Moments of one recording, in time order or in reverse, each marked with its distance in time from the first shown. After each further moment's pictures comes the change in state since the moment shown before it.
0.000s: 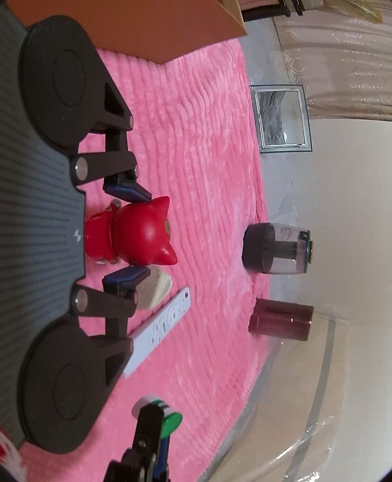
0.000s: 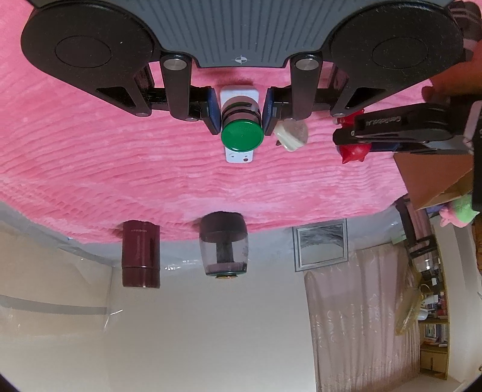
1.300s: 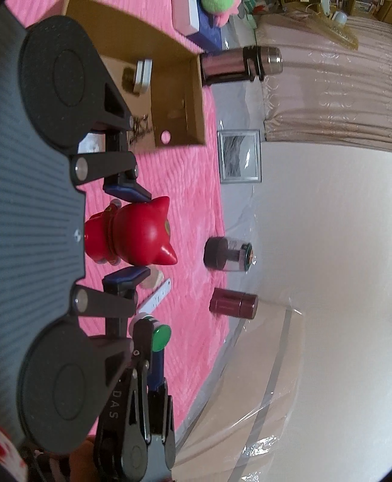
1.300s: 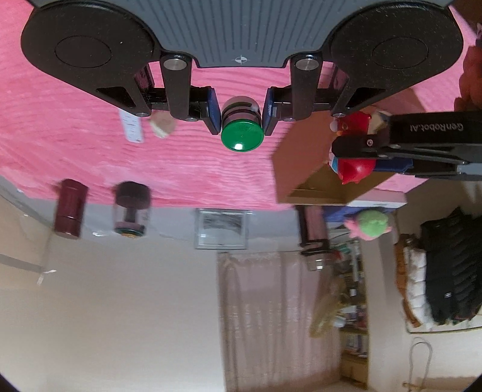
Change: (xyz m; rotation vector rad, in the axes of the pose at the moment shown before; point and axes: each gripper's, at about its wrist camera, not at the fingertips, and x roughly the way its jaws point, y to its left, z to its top) left arm -0.272 0.066 -0.006 -0.020 -0.111 -0.025; right arm -0.123 0.159 0.018 -0.177 -0.008 0.242
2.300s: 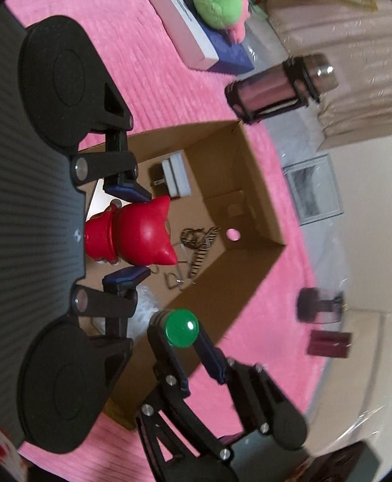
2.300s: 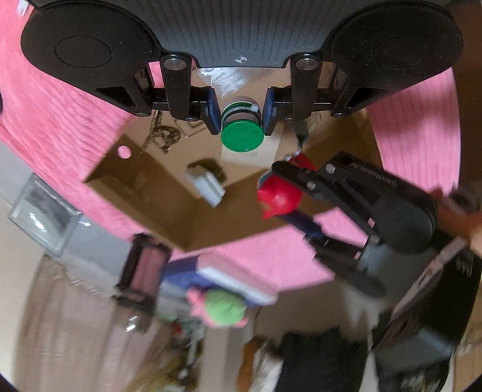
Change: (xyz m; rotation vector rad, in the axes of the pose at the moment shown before) left arm 0.080 0.210 0.002 0.232 0.375 0.006; right arm 0.225 0.143 0.048 -0.531 0.365 0.443
